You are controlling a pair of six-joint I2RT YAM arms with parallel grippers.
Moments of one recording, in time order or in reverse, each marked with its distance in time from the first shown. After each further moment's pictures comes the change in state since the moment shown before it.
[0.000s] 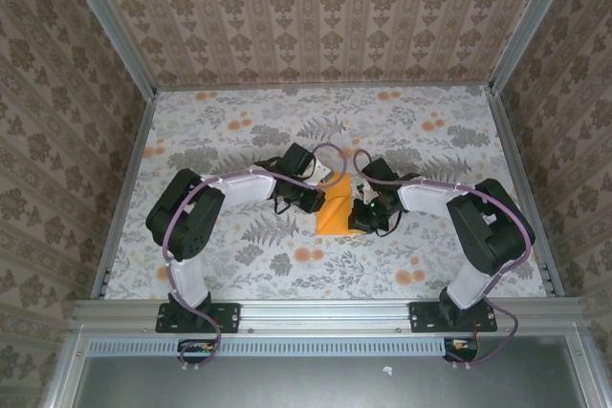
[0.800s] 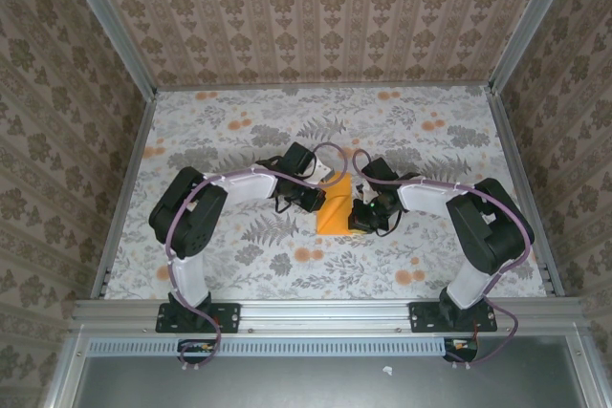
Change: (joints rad) left arm 0.005 0.023 0.015 0.004 0.000 0.008; right arm 0.000 0.005 0.006 -0.008 0.000 -0.014
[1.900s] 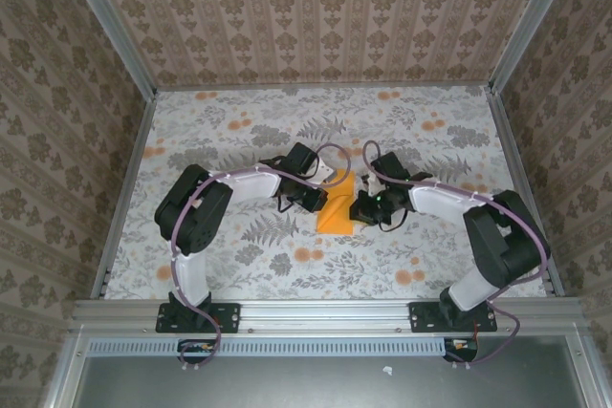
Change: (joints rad) left arm -0.008 0.041 0.026 0.000 -0.002 0.027; right arm -0.055 -0.128 -0.029 0.087 -0.054 0.040
